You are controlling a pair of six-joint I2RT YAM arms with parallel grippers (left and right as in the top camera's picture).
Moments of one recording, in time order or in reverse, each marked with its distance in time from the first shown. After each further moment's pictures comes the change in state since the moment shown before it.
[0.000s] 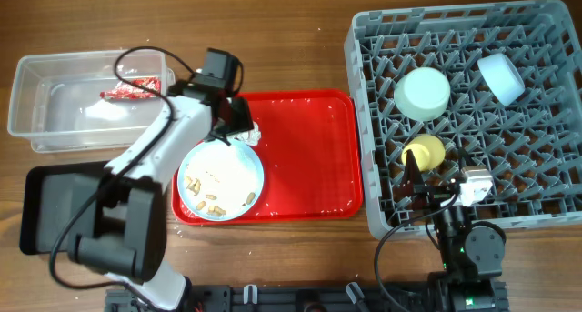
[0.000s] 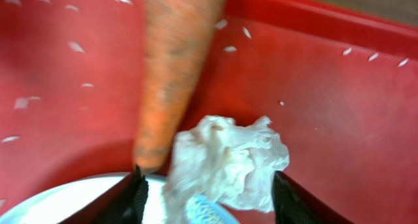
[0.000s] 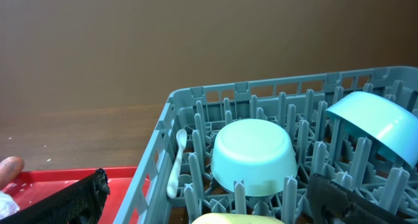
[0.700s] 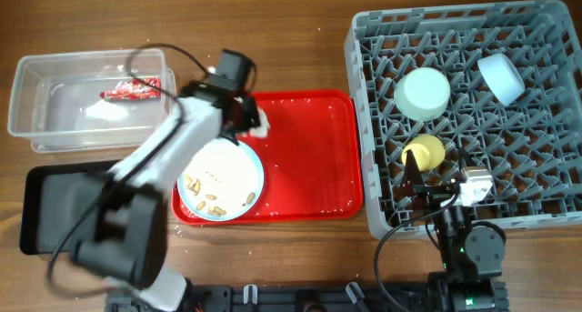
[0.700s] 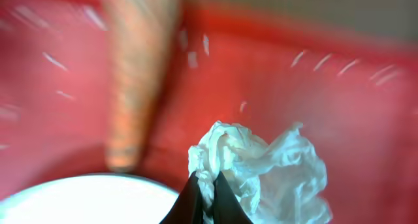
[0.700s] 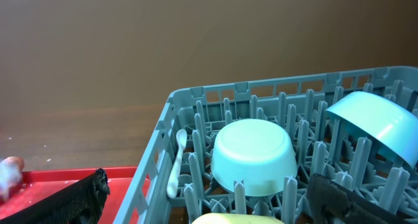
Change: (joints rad) left arm -0.020 -0.066 0.024 0.011 -0.006 -0.020; right arm 0.000 0.000 0.000 0.000 0.000 0.000
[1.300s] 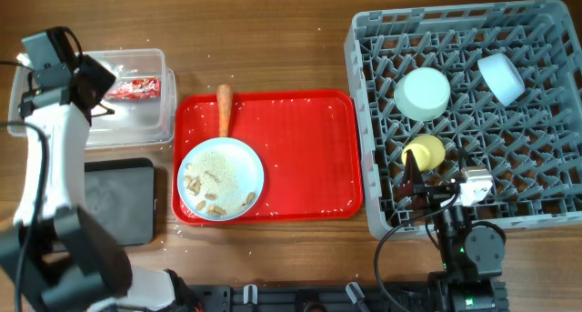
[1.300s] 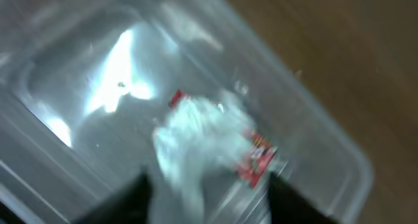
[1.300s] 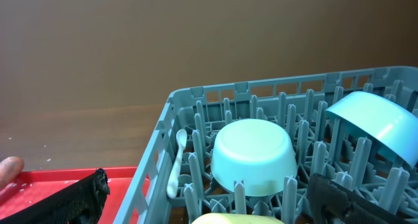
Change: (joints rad) left arm 0.632 -0.062 0.070 0.137 -0.058 0.006; right arm 0.000 0.000 0.000 0.000 0.000 0.000
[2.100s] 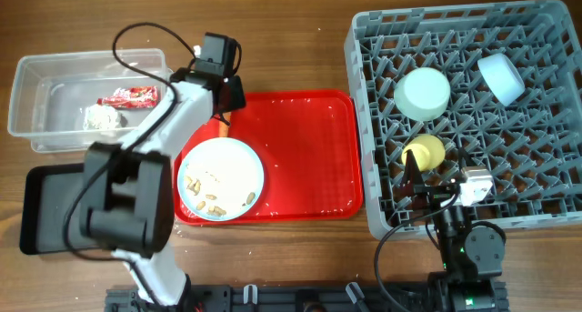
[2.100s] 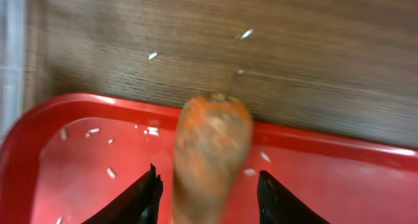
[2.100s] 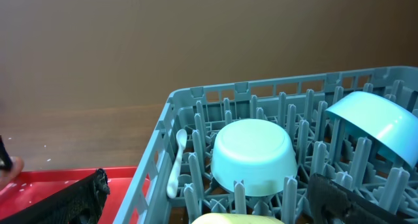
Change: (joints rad) left arm -0.568 0.253 0.000 0.011 -0.073 0.092; right arm 0.000 0.000 0.000 0.000 0.000 0.000
